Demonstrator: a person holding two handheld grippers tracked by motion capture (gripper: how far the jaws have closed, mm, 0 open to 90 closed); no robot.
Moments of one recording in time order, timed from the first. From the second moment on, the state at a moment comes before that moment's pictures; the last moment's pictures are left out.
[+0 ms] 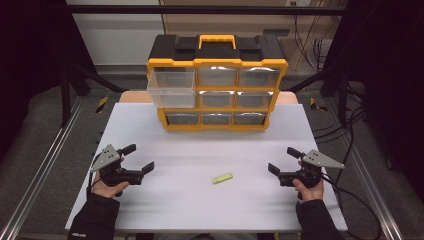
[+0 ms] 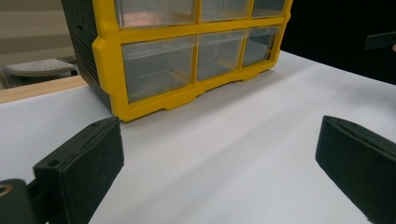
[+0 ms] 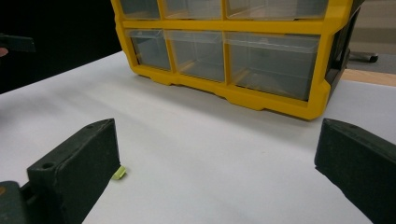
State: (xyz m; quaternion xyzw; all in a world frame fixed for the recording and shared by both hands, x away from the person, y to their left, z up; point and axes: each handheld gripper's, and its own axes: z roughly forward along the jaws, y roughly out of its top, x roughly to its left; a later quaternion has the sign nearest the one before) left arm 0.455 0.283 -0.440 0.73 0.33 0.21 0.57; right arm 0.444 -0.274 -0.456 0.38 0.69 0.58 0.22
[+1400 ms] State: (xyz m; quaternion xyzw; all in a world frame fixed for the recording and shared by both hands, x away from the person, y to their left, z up) left arm 0.456 0.256 -0.425 0.74 0.31 0.21 0.56; right arm 0.444 -0.273 -0.457 0.37 0.70 0.57 0.21
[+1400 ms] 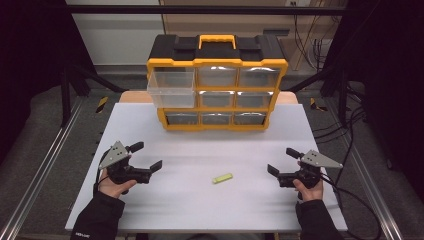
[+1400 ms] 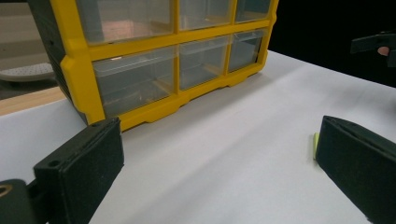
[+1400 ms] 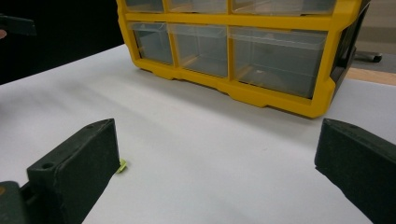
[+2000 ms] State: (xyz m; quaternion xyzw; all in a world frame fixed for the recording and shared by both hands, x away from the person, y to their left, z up) left arm 0.452 0.226 -0.421 0.75 0.30 0.20 0.56; right arm 0.445 -0.272 -0.458 0.37 0.70 0.57 0.22
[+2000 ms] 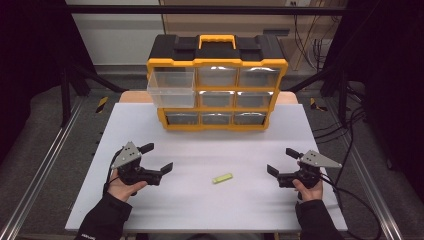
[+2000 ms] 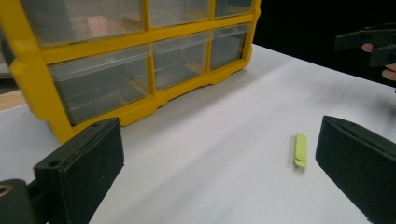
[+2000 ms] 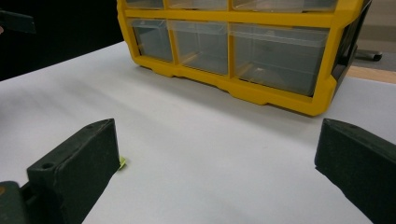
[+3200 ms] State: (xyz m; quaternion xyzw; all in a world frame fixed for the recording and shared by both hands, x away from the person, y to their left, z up) left arm 0.455 0.158 -0.426 0.79 0.27 0.15 0.52; right arm 0.445 -0.271 -0.459 0.37 0.71 0.56 0.21
